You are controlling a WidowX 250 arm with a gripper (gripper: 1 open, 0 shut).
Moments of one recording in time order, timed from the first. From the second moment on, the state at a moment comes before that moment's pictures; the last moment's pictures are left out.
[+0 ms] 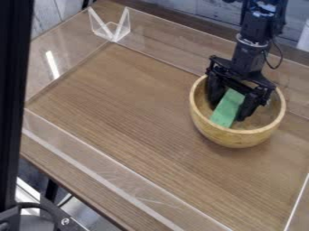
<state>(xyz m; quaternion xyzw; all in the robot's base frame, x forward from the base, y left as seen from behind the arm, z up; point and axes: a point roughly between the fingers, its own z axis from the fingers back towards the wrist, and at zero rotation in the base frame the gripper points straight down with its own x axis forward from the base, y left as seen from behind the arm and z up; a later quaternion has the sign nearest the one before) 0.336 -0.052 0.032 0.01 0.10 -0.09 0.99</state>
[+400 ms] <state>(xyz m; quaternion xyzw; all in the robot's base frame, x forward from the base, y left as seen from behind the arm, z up) 0.343 -0.054 0.029 0.01 0.09 -0.09 0.99</state>
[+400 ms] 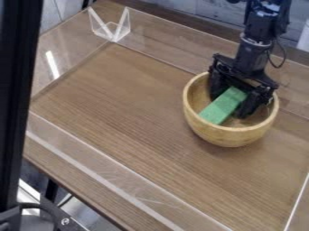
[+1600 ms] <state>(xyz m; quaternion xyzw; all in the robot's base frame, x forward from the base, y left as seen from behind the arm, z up) 0.357 -0.057 0.021 0.01 0.08 -0.09 0.99</state>
